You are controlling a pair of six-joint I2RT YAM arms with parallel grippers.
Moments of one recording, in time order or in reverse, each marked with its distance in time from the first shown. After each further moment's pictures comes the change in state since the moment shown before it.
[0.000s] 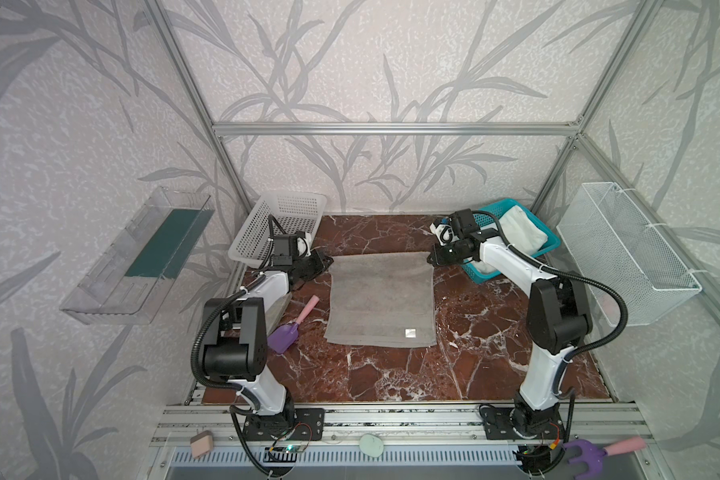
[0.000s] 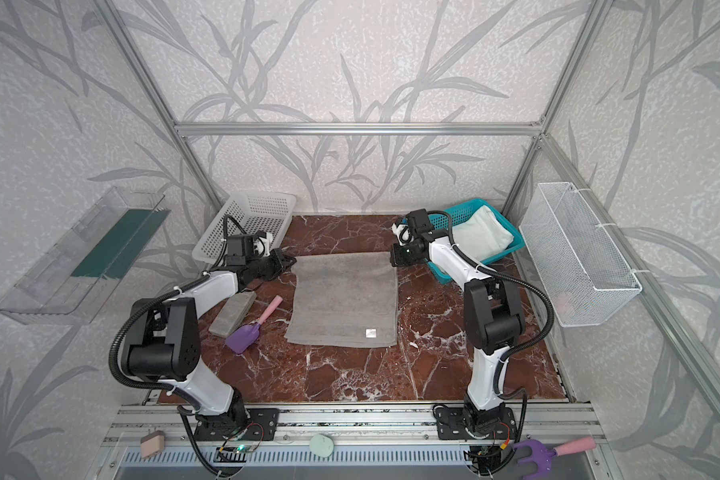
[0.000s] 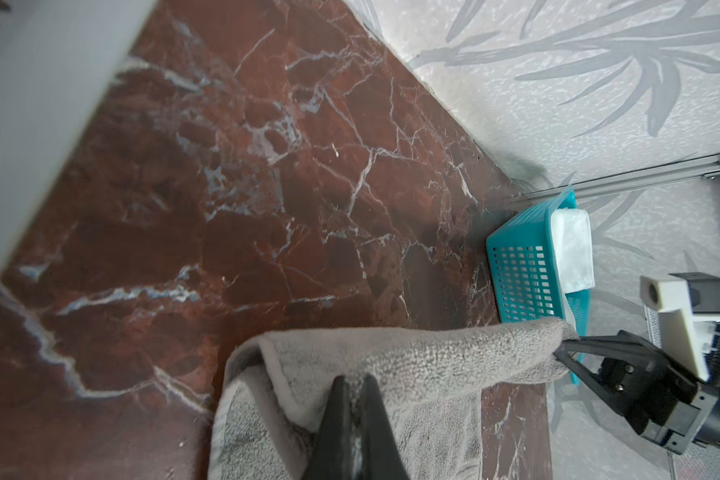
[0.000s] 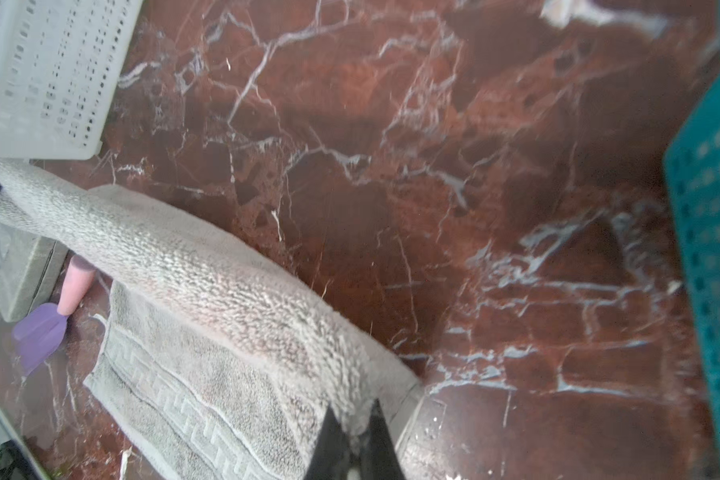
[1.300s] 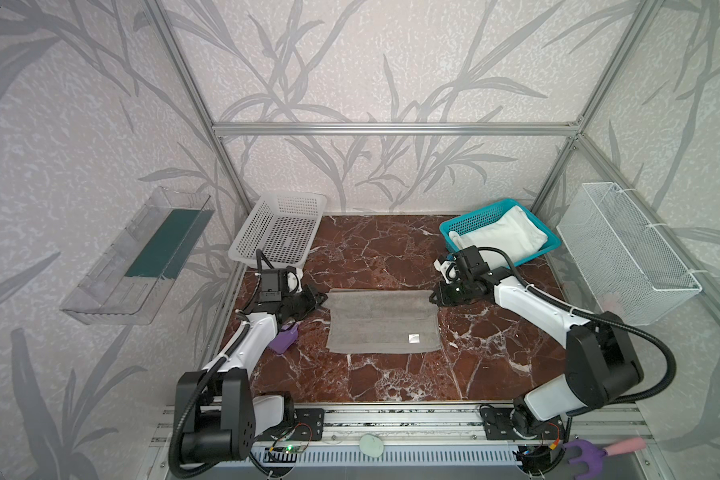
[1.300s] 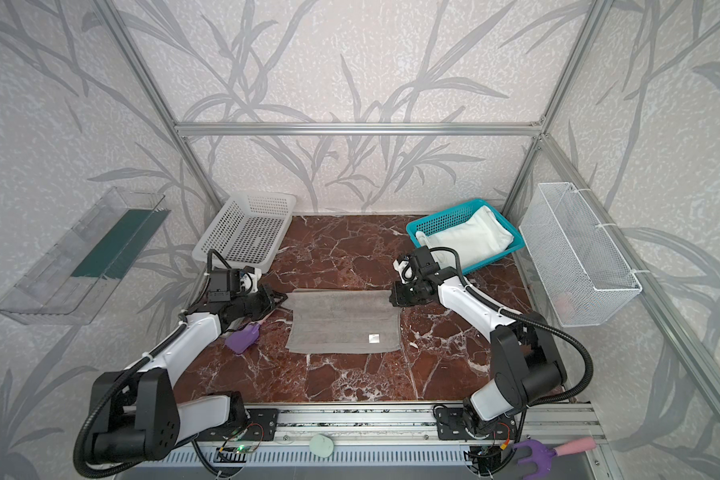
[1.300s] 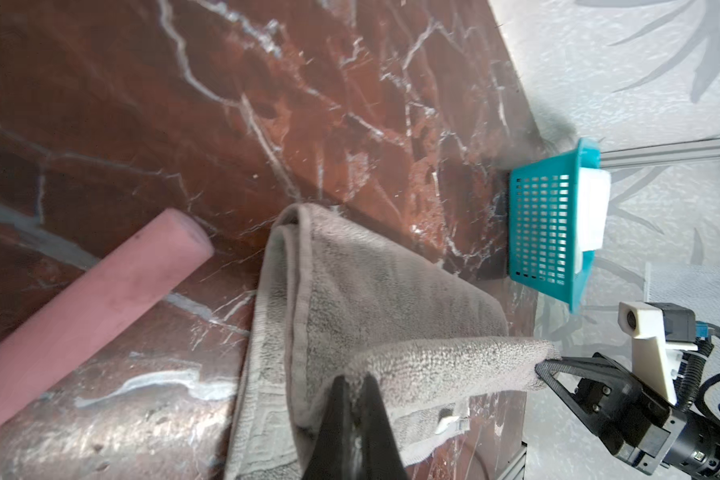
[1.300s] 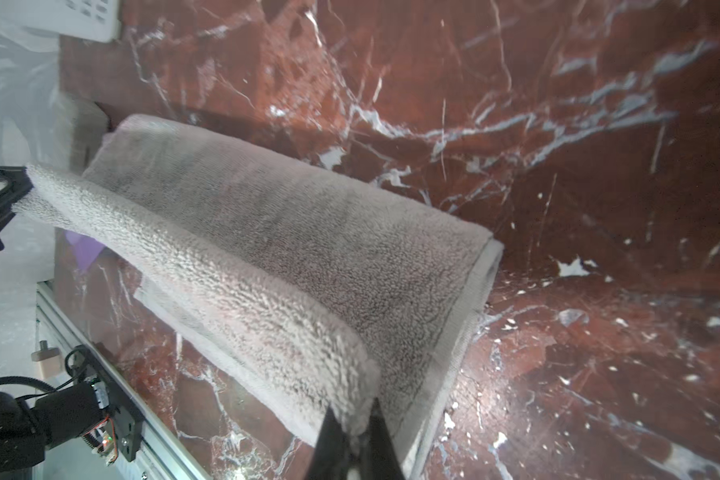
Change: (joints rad) left arm 0.028 -0.474 -0.286 -0.290 0.002 -0.009; right arm 0.108 -0.406 -0.437 0.034 -0.027 0.154
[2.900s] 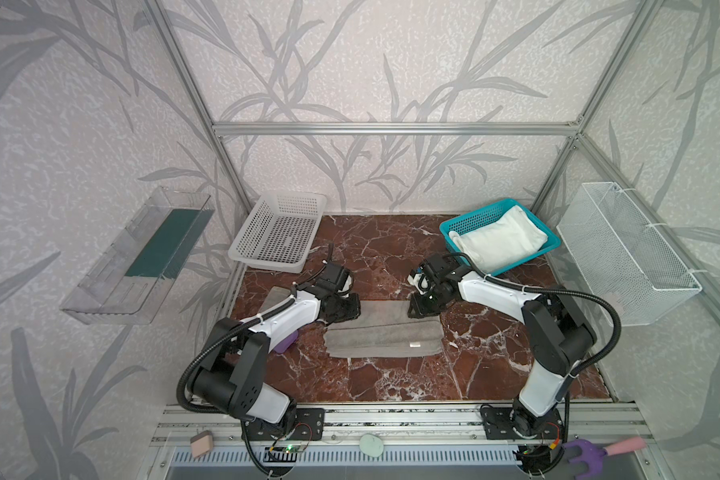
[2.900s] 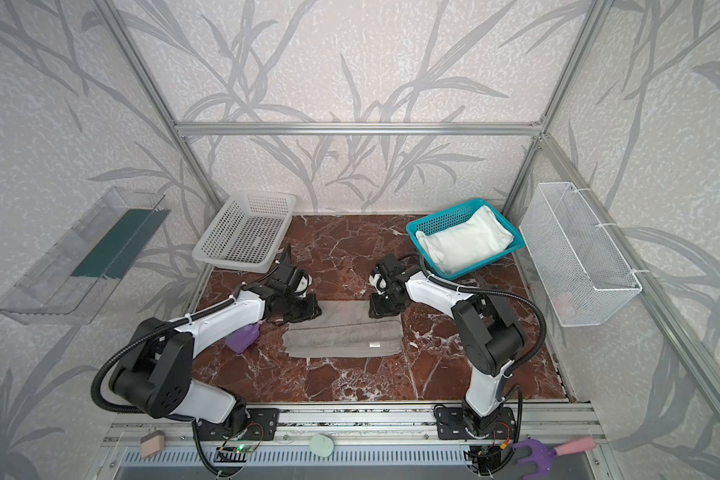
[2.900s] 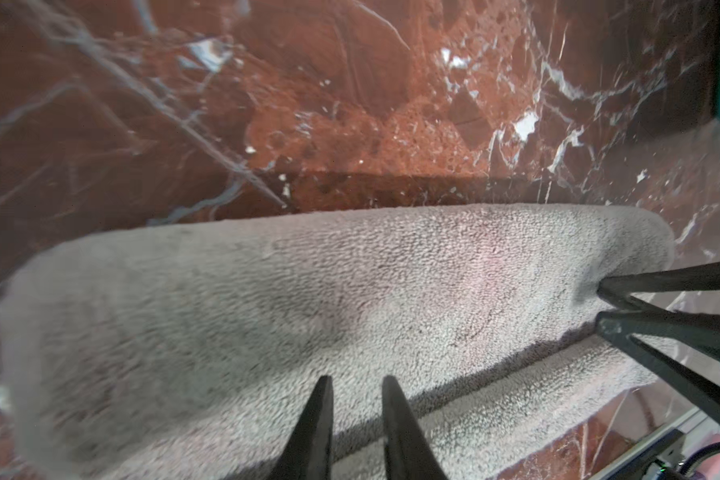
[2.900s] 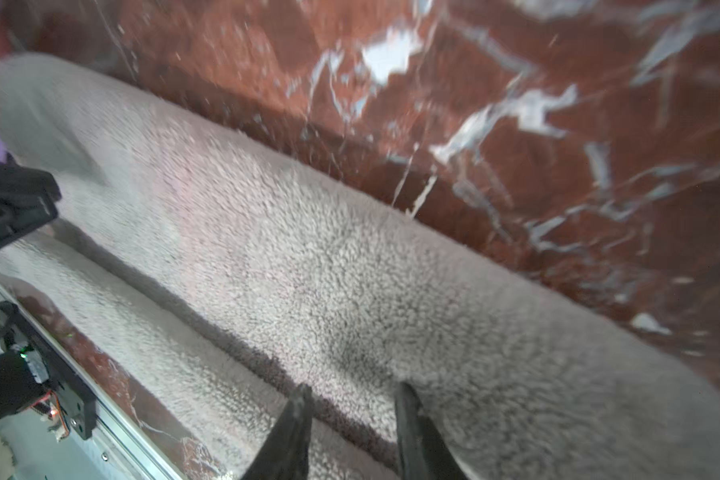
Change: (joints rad) left arm -0.494 0.328 0.194 -0.171 -0.335 0.073; right arm 0.183 0.304 0.117 -0.056 0.027 -0.013
